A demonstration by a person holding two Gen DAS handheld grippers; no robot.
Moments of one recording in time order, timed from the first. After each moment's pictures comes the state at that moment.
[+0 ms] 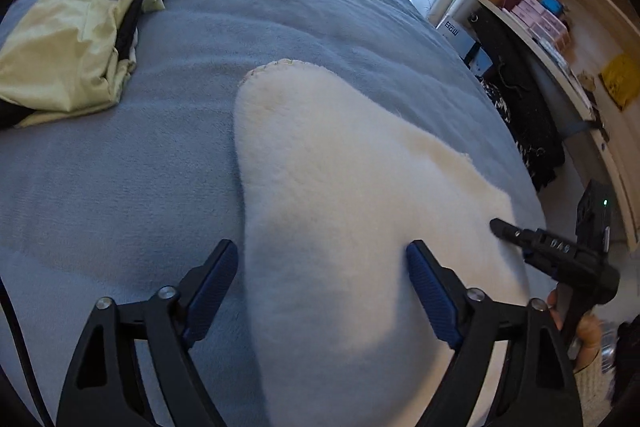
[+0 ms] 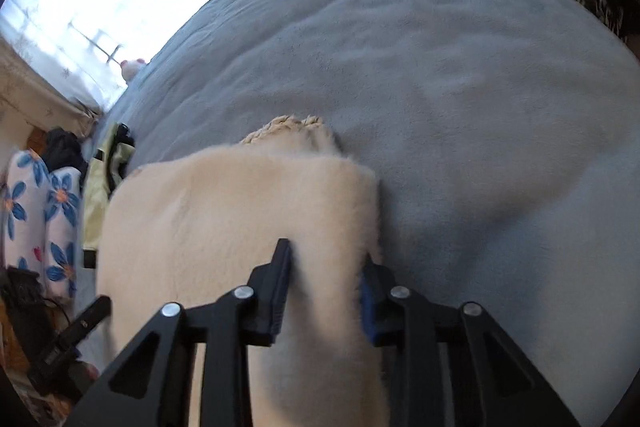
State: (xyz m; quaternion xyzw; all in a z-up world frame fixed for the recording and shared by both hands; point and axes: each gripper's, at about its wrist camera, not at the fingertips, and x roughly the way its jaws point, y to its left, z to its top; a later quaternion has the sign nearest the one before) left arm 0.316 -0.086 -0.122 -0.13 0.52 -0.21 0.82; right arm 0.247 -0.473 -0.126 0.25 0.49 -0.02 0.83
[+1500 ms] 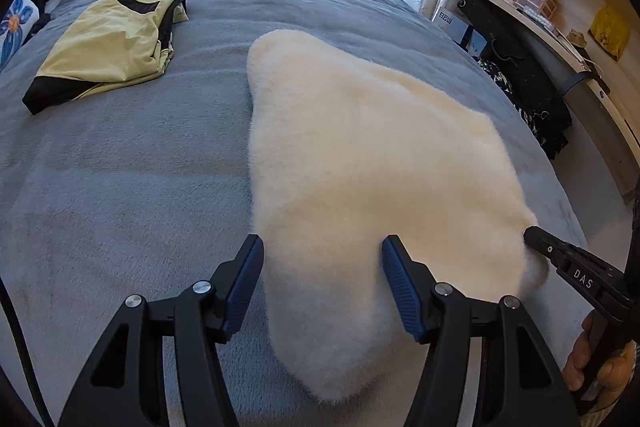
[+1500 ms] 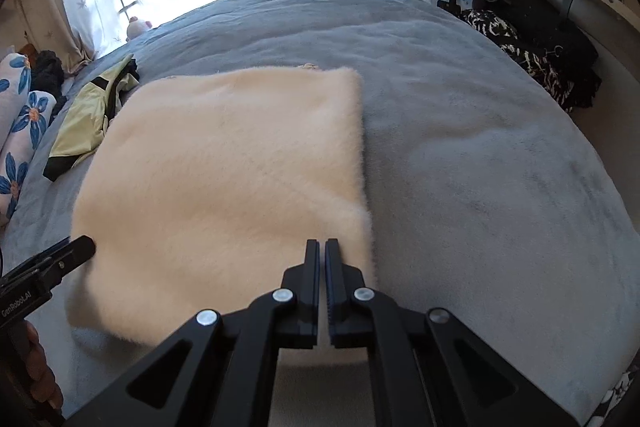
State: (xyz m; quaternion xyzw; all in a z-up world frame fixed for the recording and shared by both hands) left arm 0.192 -0.084 -0.107 -0.05 0.48 -0.18 0.86; right arm 0.119 -0.391 -0.098 0.10 0.46 -0.08 0.88
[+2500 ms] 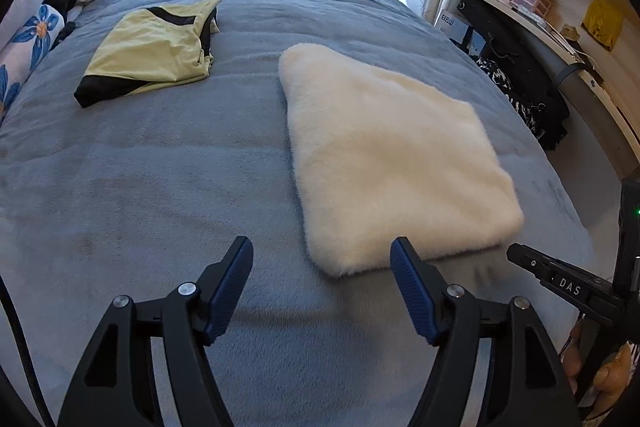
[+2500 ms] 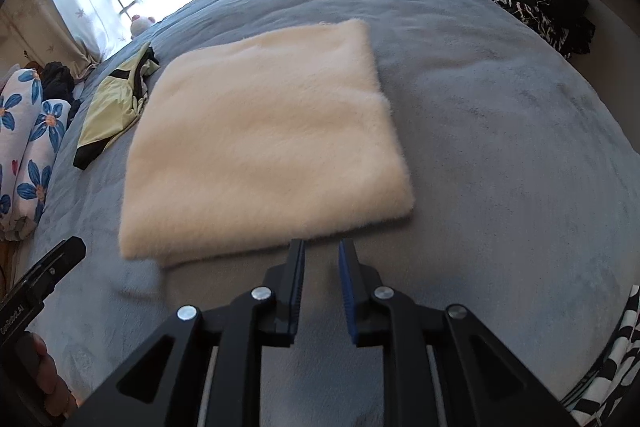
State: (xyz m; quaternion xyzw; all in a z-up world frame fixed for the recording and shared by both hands) left arm 0.119 -0.041 -0.063 -0.03 0.46 -0.16 0.87; right arm 0.051 -0.359 -0.085 0.17 0.49 -0.07 0.85
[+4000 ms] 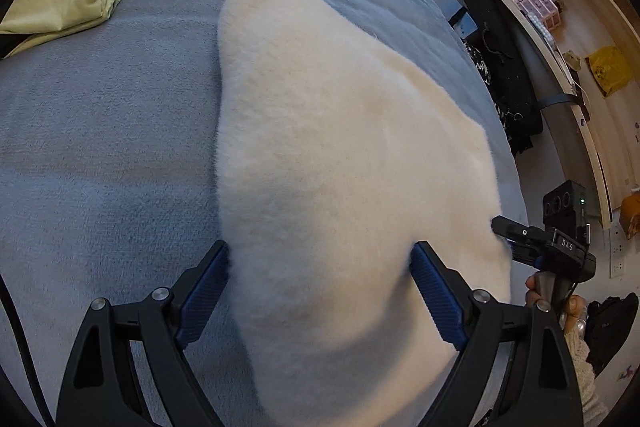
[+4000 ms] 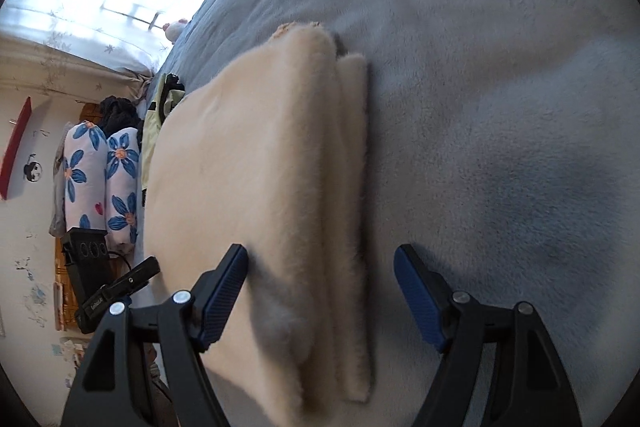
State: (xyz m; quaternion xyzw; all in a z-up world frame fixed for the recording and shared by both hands) left arm 0.277 -0.081 -0.140 -0.14 0.57 -0.25 0.77; right arm 0.195 -0.499 -0.159 0.35 0.54 0.13 0.75
